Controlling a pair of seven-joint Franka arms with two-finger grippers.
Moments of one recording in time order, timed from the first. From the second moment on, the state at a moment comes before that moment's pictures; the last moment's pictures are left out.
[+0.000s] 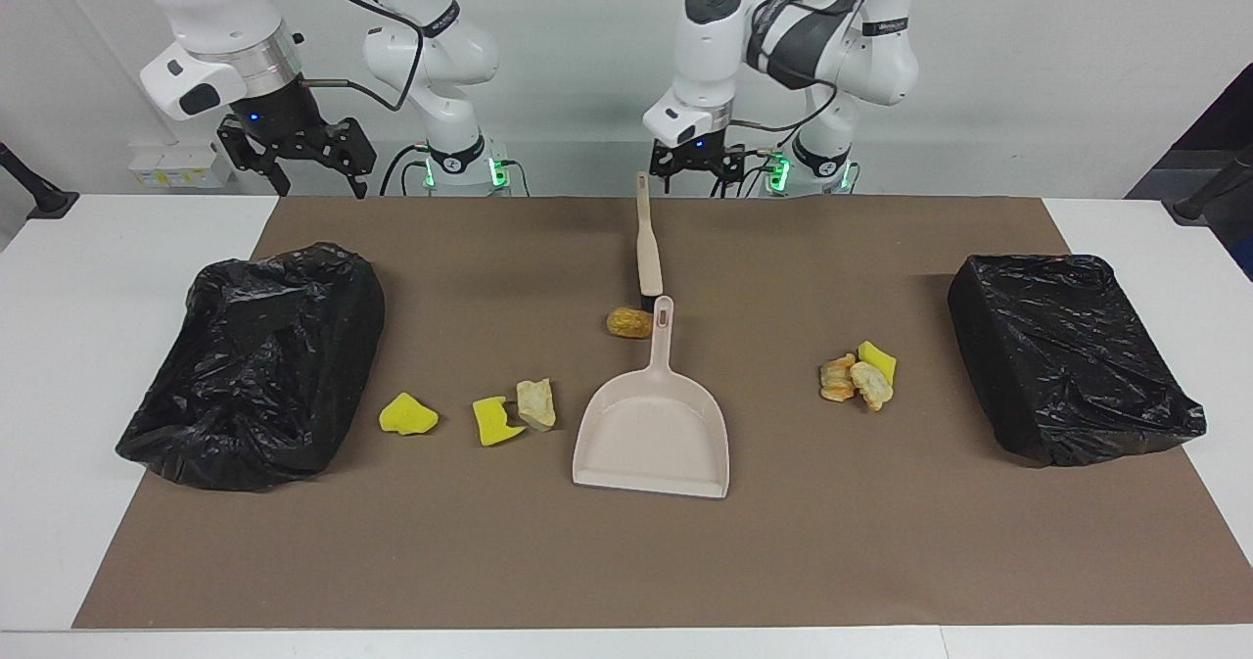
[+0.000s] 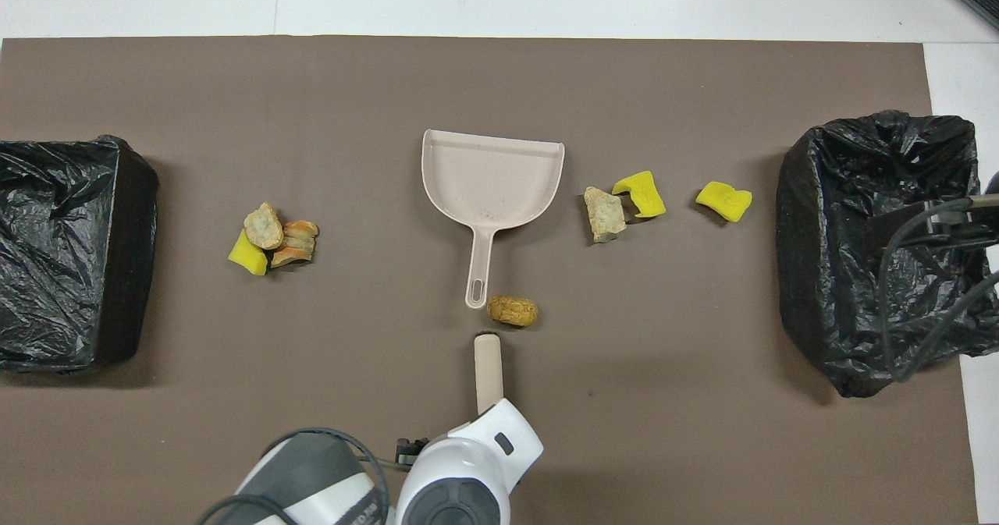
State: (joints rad) left arm -0.88 -0.17 -0.08 -2.32 -0.04 2.10 -0.76; right arm -0.02 -0.02 0.03 -1.52 -0.01 1.45 -0.02
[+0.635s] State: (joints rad) left arm -0.99 -0.09 -0.08 -2.40 -0.04 2.27 -0.85; right arm 0.23 0.12 0.03 -1.53 0.03 1.52 0.11
